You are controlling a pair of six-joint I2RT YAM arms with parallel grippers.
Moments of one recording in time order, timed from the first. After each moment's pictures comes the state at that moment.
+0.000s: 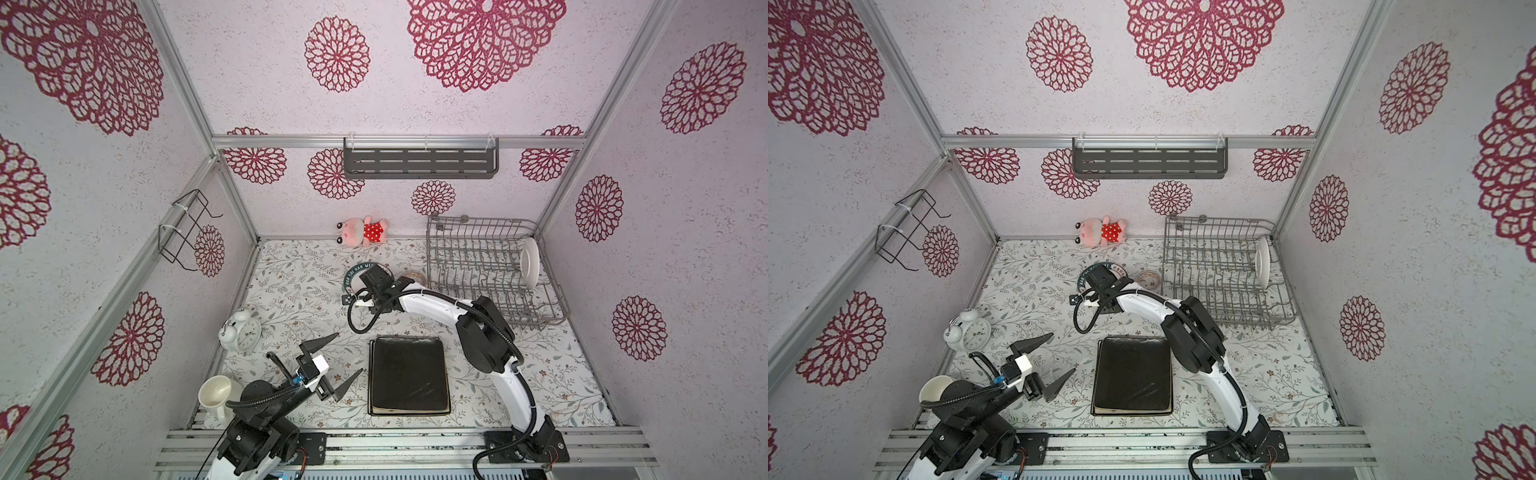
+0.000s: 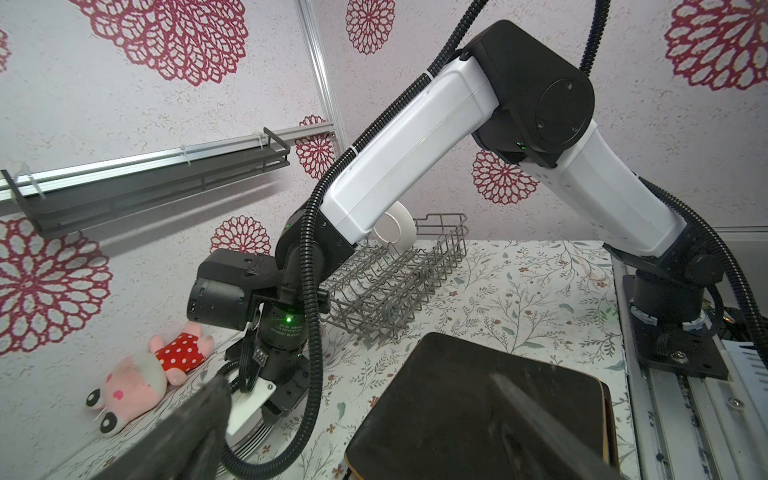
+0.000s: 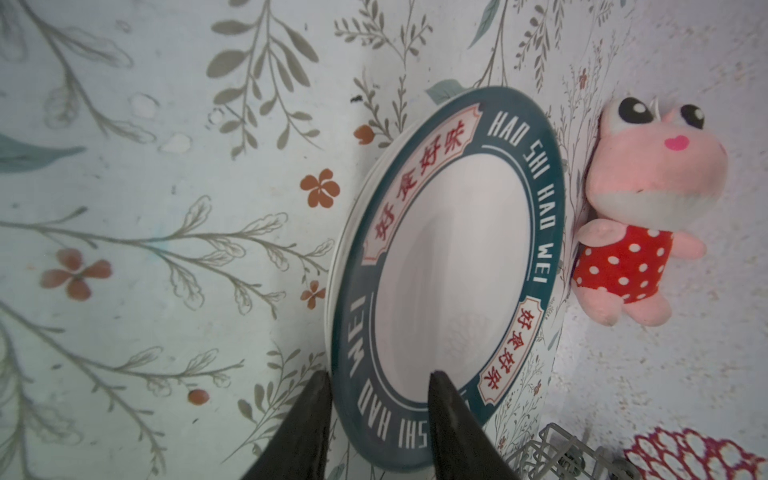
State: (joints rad) left arm -0.56 0.02 0.23 -0.08 0.35 0.21; right arm 0.85 2.27 1.86 -0.52 0.23 -0.96
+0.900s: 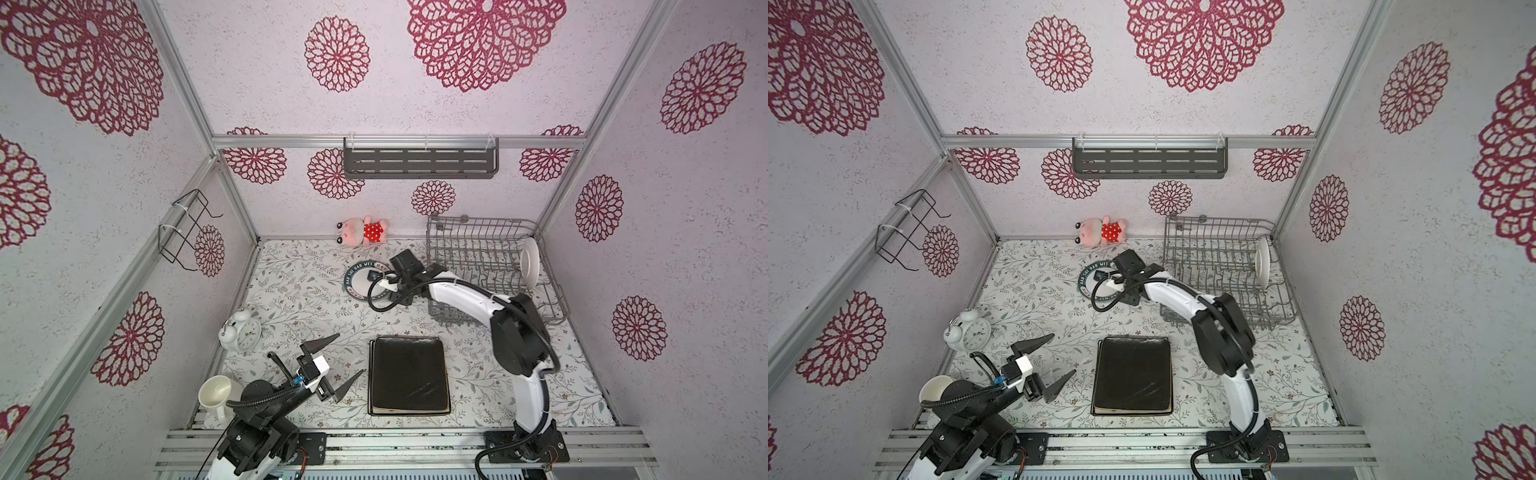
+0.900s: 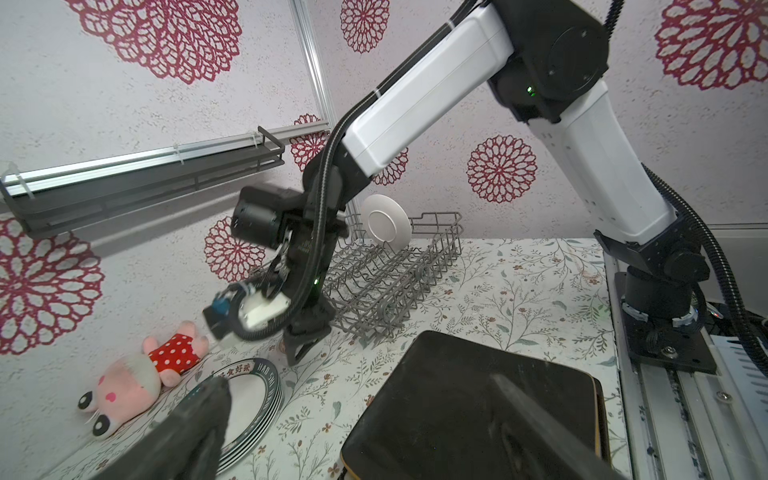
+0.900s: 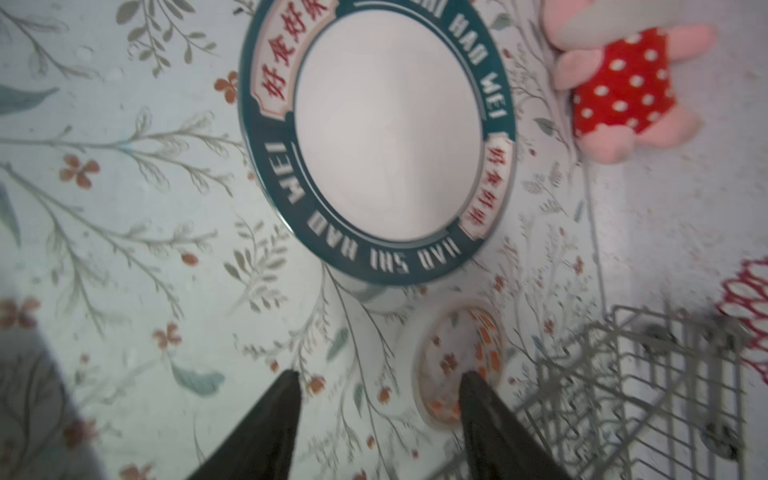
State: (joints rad) left arm -0.56 0.02 0.23 -0.09 0.37 0.21; right arm 0.66 1.95 1.62 -0.55 0.09 -0.65
